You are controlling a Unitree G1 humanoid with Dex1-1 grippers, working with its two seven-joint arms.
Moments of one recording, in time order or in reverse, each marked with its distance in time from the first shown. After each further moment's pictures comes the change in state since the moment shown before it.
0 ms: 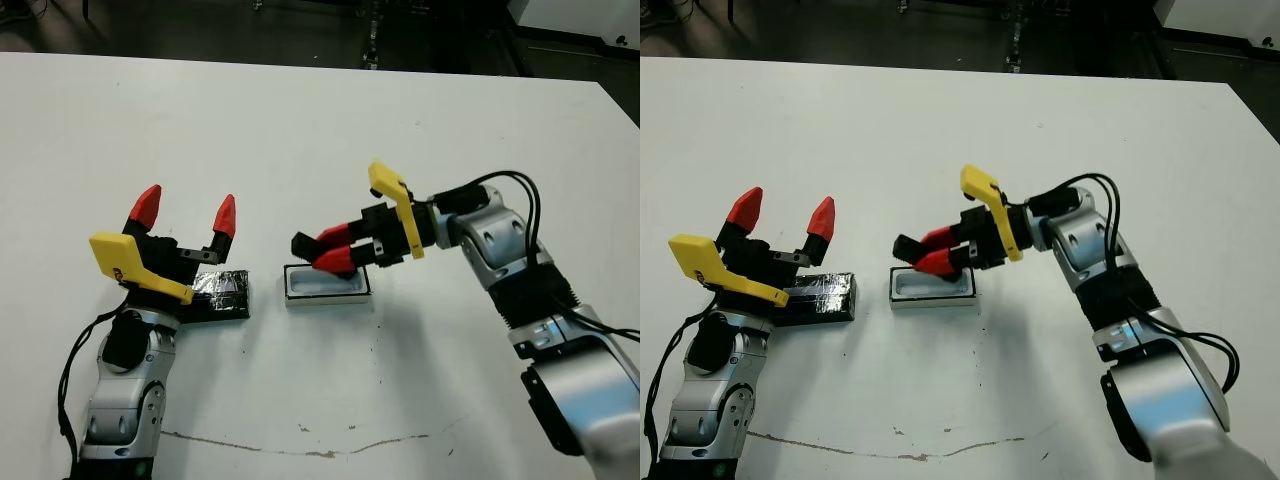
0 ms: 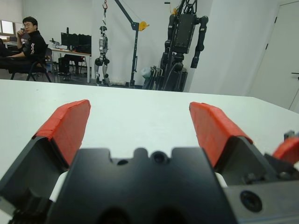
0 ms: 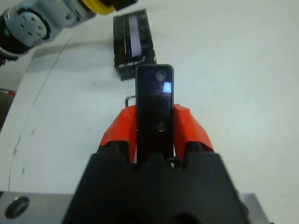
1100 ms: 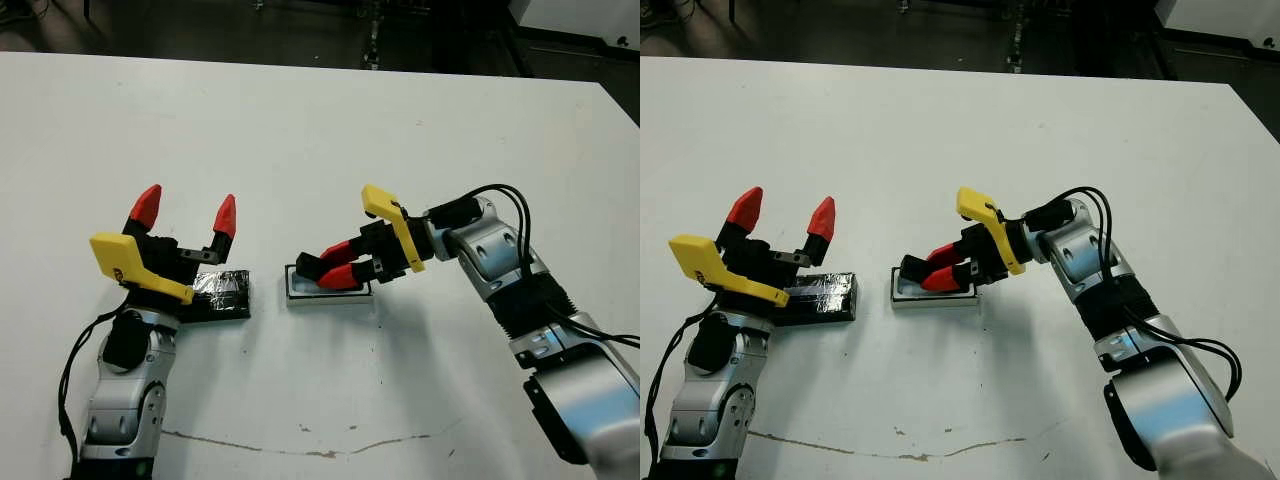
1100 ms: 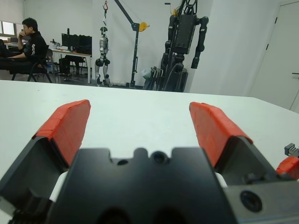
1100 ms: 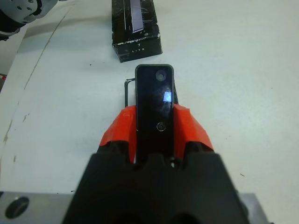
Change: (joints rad) left arm 0.000 0.000 -0.001 0.002 0.002 -0.006 0.000; right arm 0.013 -0.007 0.035 0.022 -0.045 -0.053 0.005
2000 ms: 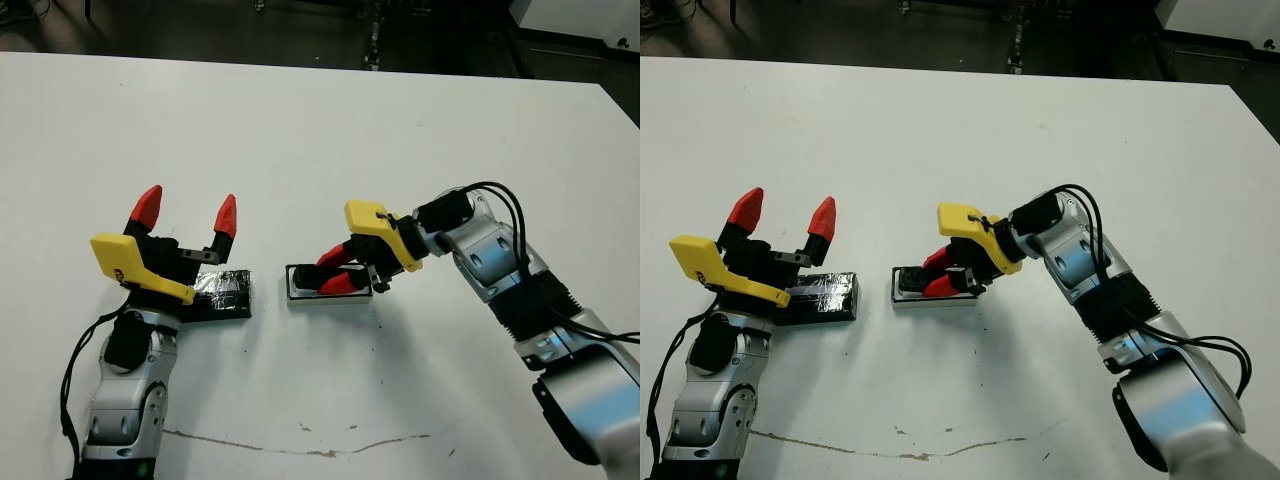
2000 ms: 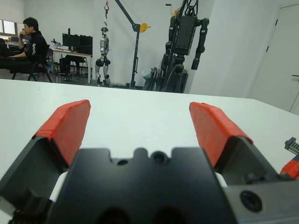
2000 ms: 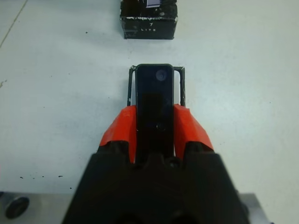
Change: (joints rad) left arm 0.001 -0.008 0.000 -0.001 -0.001 -0.002 0.002; right arm -0.005 -0.046 0.108 -0.162 -0.112 -0.016 -0.051
